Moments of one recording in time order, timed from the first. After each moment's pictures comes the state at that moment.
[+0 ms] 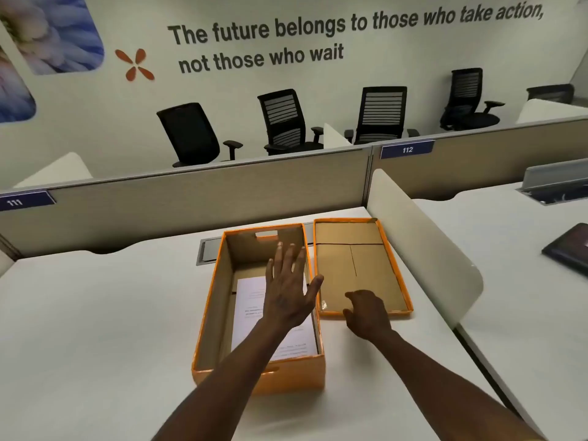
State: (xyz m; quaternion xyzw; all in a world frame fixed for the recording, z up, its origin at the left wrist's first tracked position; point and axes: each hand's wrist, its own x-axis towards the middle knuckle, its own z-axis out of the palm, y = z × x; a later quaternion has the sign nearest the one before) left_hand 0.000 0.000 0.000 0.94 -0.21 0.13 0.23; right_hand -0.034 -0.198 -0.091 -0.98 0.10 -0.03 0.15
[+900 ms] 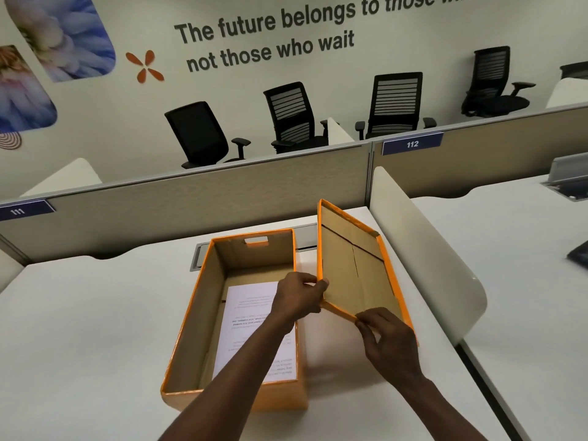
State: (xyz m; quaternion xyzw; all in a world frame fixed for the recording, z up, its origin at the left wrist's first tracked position) left_hand 0.007 -0.069 0.034 0.87 0.01 -0.14 0.48; right_hand -0.096 -0.244 -0.060 -0.90 -0.01 -0.25 0.35
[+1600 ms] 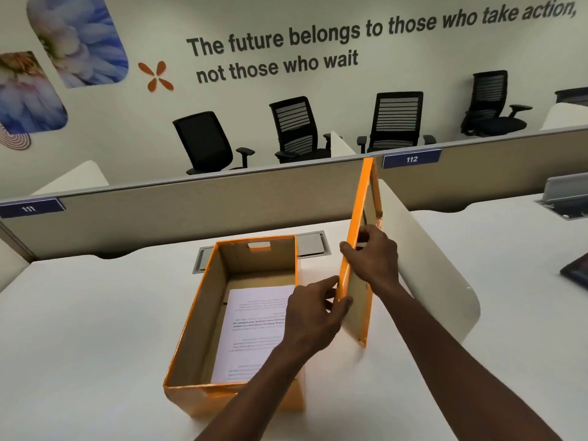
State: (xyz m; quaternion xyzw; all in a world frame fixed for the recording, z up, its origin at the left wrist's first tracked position) left_hand -0.067 -0.081 0.074 0.89 -0.14 0.02 0.43; right_hand -0.009 -0.228 0.093 -0.85 0.16 -0.24 0.44
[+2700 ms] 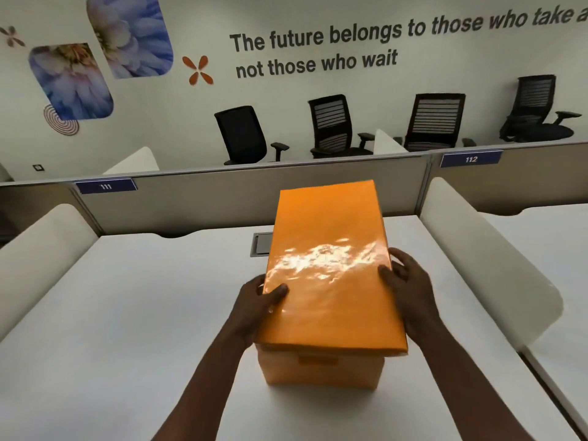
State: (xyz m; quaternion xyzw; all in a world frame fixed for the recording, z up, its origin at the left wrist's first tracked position) left_hand -0.046 0.186 0.055 0.75 0.06 -0.11 0.65; right_hand -0.081 -0.098 0.073 -0.72 0.13 -0.12 0.67
